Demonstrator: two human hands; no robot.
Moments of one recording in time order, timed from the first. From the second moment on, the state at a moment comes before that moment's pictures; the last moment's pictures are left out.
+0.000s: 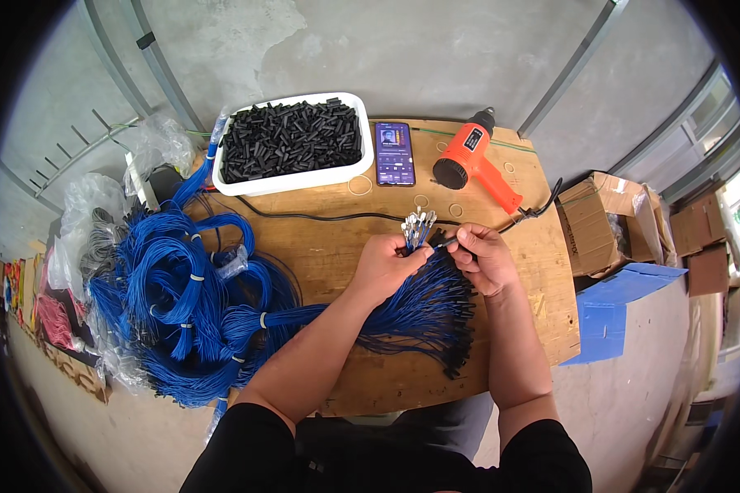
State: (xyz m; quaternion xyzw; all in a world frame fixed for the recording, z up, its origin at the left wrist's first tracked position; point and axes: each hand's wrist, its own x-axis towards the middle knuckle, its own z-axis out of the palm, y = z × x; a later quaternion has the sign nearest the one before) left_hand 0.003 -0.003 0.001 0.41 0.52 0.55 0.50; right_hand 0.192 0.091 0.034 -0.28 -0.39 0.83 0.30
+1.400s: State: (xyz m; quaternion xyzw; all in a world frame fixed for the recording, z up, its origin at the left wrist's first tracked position) left_hand 0.007 0.001 -0.011 0.44 0.55 0.56 0.44; right_hand 0.200 0.101 0.034 -0.28 -0.33 0.83 0.34
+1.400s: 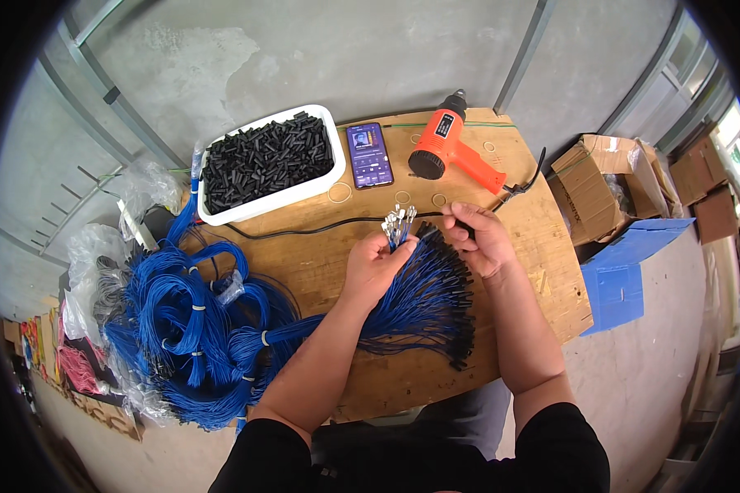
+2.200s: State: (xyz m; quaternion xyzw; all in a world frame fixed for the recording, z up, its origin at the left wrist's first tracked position) left_hand 0.012 0.000 -0.003 0.41 0.52 0.58 0.47; right_hand 0.183 0.086 0.029 -0.34 -0.45 0.74 0.37
